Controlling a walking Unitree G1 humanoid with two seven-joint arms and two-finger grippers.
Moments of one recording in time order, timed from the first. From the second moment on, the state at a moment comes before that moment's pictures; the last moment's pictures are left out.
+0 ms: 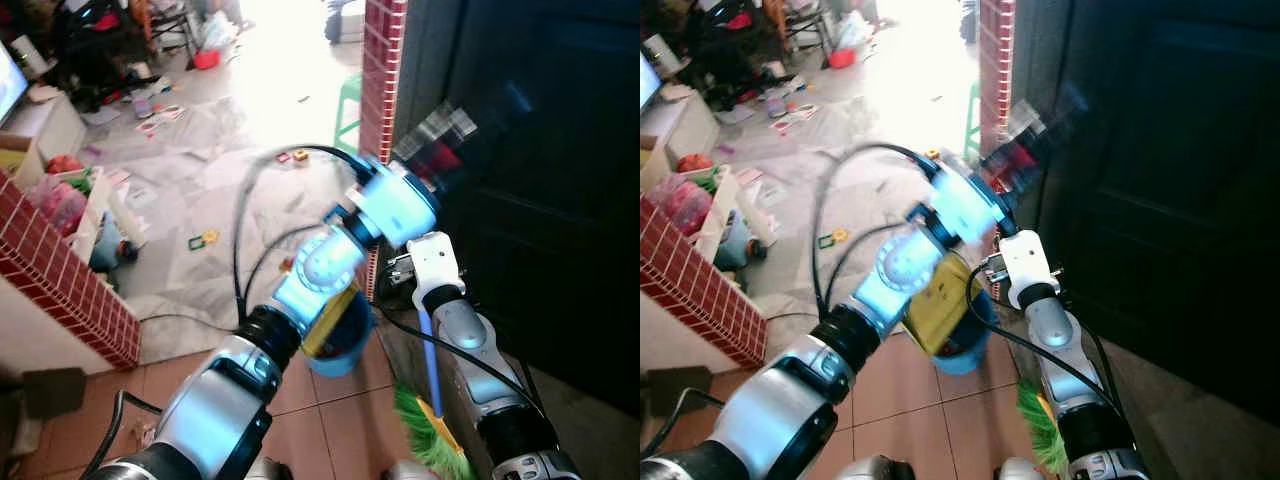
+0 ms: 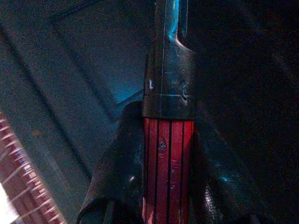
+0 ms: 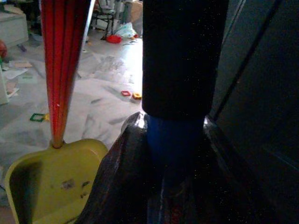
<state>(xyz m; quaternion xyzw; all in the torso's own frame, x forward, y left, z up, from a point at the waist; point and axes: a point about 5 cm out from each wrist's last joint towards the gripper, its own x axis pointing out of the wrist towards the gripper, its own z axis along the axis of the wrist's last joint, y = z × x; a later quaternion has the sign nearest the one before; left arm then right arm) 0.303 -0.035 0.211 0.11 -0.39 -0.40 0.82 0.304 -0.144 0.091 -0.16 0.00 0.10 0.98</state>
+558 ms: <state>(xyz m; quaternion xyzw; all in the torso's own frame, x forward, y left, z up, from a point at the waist) 0.300 -0.023 0.226 0.11 -0.46 -0.31 0.83 0.305 -0.144 0.091 -0.16 0.00 0.10 0.98</state>
